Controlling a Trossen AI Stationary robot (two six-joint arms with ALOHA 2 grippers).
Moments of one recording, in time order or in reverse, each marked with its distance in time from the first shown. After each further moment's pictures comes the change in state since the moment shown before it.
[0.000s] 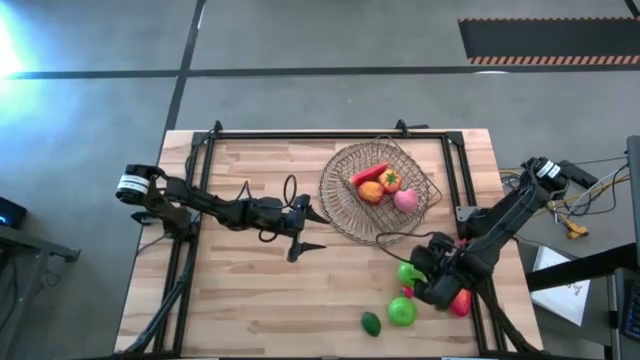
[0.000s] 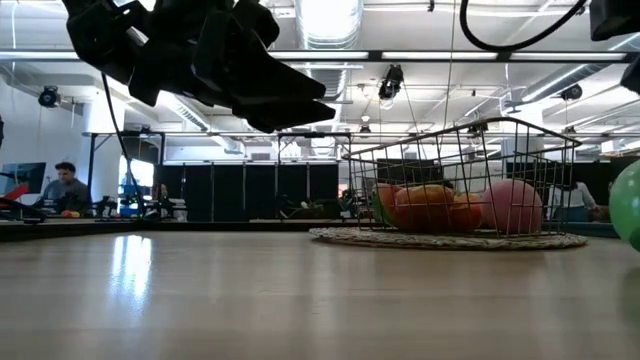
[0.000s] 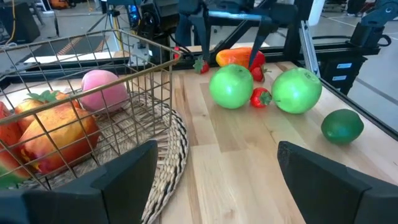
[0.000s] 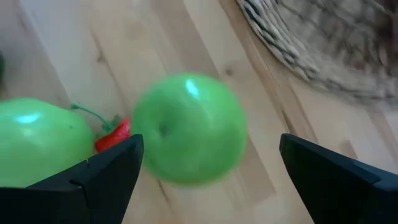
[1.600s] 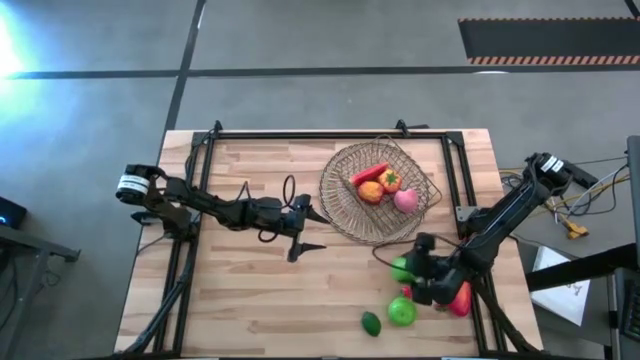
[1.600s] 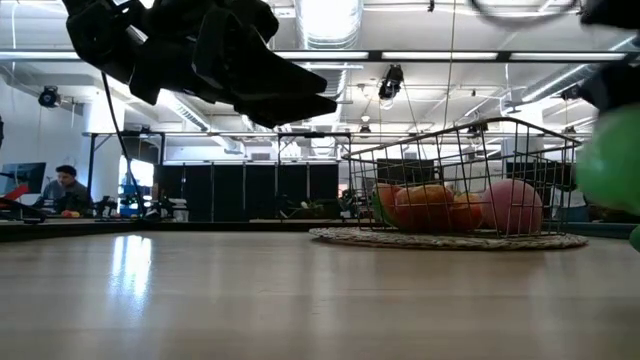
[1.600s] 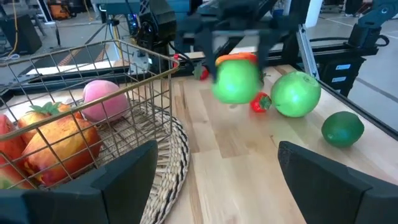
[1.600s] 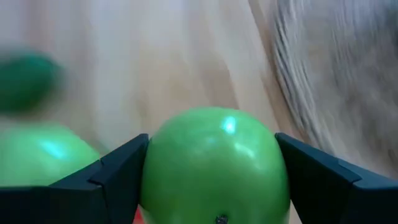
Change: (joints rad) left arm -0.003 0.000 0.002 0.016 0.001 0.031; right arm 0.000 -0.079 -0.193 0.452 0.189 -0.371
